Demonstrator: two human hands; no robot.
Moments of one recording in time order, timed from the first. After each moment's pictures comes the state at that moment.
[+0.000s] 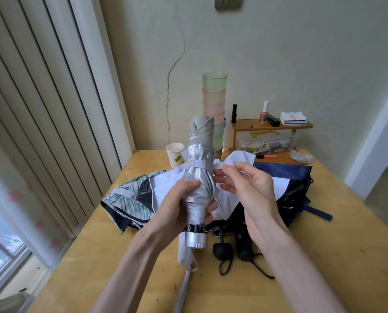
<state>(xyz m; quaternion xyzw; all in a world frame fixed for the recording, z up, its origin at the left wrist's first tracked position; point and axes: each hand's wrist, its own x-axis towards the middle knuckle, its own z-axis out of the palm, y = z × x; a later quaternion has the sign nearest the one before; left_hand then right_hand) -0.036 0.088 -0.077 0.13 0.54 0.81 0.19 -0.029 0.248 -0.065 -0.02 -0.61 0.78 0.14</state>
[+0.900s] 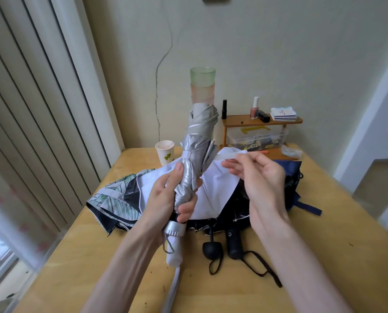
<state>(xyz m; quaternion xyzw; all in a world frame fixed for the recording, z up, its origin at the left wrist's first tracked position) -0.042 0.100 -0.077 0.13 0.60 0.79 0.06 -0.037 0.272 -0.061 -0.05 -0.58 0.78 0.23</state>
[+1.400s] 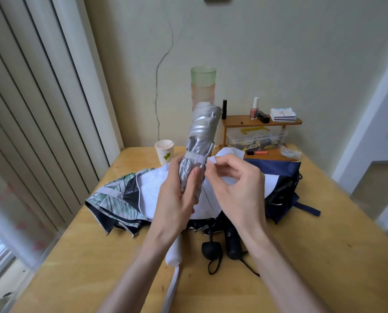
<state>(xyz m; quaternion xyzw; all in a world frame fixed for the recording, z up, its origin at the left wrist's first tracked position) -0.043 0.115 -0.089 0.18 0.75 0.61 -0.16 -0.035 0.249 -0.077 0.08 -0.74 0.57 0.35</state>
